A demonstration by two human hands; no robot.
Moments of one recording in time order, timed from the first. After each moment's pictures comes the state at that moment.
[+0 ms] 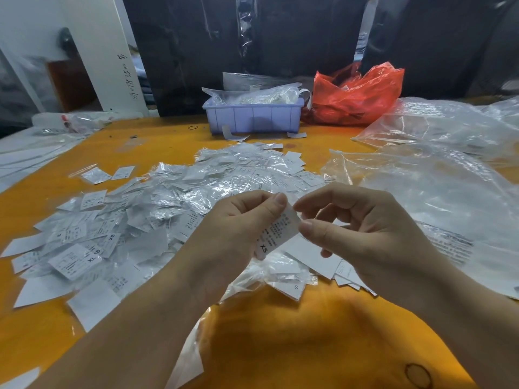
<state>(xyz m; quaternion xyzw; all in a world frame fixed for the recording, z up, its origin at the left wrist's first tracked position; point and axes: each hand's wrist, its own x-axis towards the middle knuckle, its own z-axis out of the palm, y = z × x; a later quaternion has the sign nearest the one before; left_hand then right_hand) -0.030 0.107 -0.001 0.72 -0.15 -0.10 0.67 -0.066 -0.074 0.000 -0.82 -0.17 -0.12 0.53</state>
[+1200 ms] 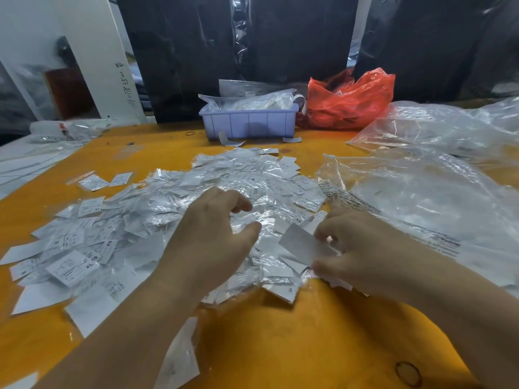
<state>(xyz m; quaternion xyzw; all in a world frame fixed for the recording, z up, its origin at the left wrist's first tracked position) -0.019 0.121 -0.010 0.92 -0.16 0.16 0.32 -0.053 -0.093 -0.006 -0.98 -0.09 -0.01 0.18</state>
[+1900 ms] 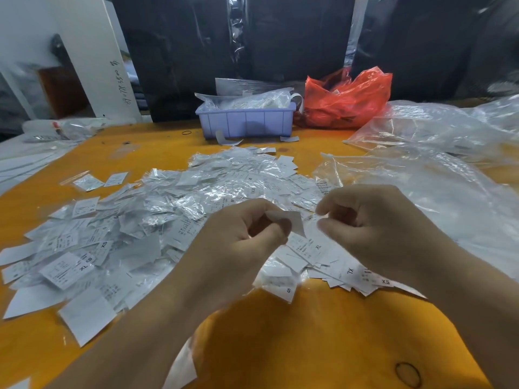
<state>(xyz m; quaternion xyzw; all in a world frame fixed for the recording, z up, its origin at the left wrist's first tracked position) -0.037 0.108 -0.004 0.81 -0.26 0.00 0.52 -0.056 -0.101 0.005 -0.94 -0.11 -0.17 0.29</state>
